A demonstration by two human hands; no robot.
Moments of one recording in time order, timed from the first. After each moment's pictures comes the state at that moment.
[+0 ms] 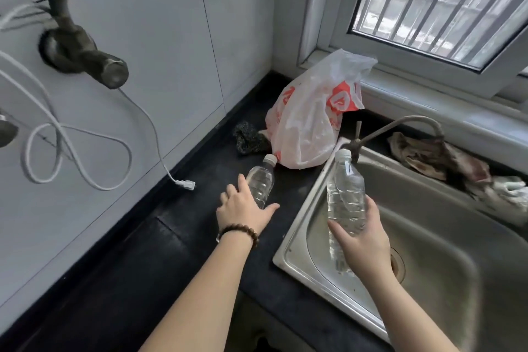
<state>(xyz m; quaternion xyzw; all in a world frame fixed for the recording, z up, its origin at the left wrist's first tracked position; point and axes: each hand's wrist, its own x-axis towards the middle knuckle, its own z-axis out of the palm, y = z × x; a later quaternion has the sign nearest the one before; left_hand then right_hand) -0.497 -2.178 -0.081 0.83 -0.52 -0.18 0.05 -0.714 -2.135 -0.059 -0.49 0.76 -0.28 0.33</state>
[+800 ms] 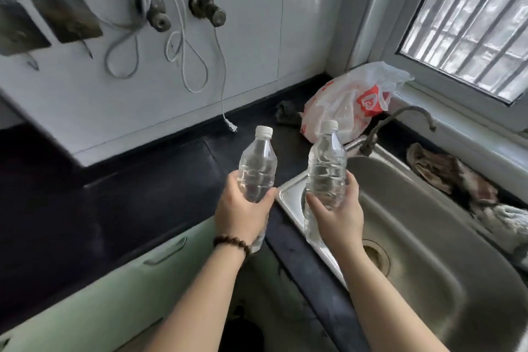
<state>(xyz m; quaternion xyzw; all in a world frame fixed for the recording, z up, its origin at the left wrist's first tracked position) -0.596 -1.975 -0.017 0.82 -0.29 -0.15 0.47 -0.746 -2.044 -0.011 -0.63 0.57 -0.34 0.41</state>
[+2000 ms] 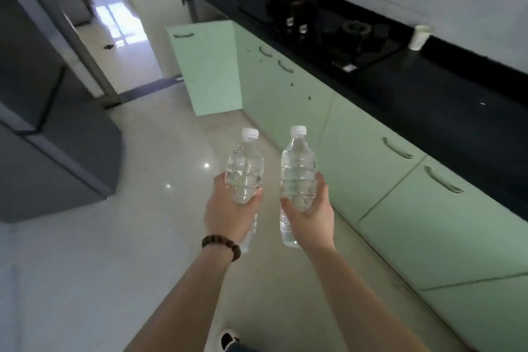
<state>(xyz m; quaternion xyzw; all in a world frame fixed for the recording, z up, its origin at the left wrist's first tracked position) -0.732 -1.153 -0.035 0.78 0.38 0.19 0.47 -0.671 -1.288 -0.045 -0.85 -0.06 0.08 0.53</state>
